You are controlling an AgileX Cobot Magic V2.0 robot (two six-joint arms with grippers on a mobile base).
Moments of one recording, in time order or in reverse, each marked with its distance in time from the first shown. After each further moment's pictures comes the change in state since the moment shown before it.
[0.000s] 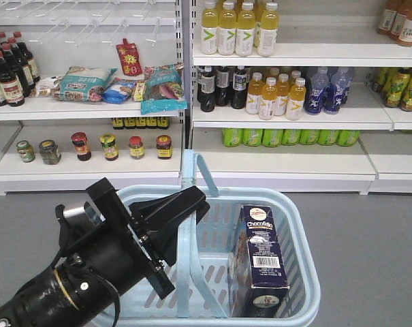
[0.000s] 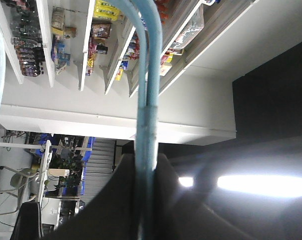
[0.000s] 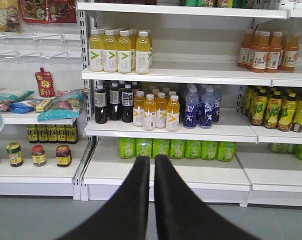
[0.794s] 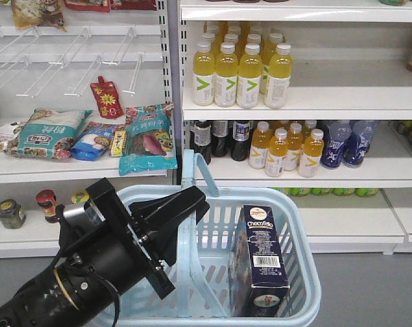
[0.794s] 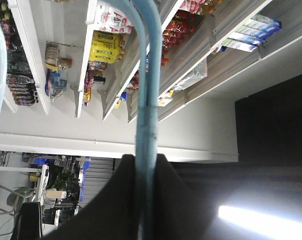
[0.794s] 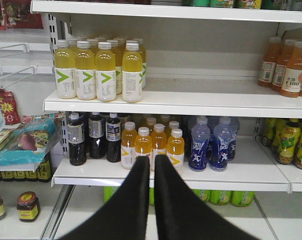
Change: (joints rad) left arm 0.000 0.000 0.000 0.000 0.001 0.000; right arm 0.000 0.000 0.000 0.000 0.000 0.000
